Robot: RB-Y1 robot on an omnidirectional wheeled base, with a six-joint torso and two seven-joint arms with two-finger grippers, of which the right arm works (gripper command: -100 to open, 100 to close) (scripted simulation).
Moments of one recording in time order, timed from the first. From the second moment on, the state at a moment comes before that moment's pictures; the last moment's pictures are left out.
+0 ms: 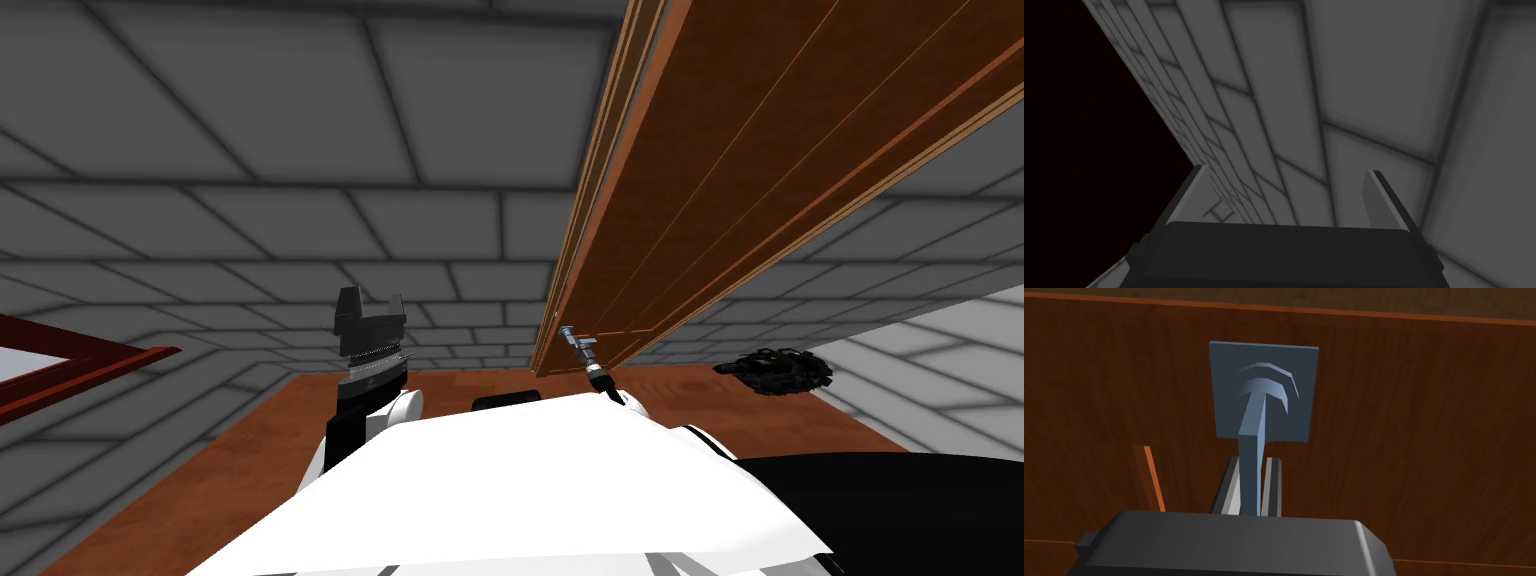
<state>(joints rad) 0.00 -0.41 0.04 -0.52 -0.05 -1.06 -0.39</state>
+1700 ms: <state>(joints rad) 0.12 -0.48 0.08 -0.45 -0.02 -1.28 -0.47</state>
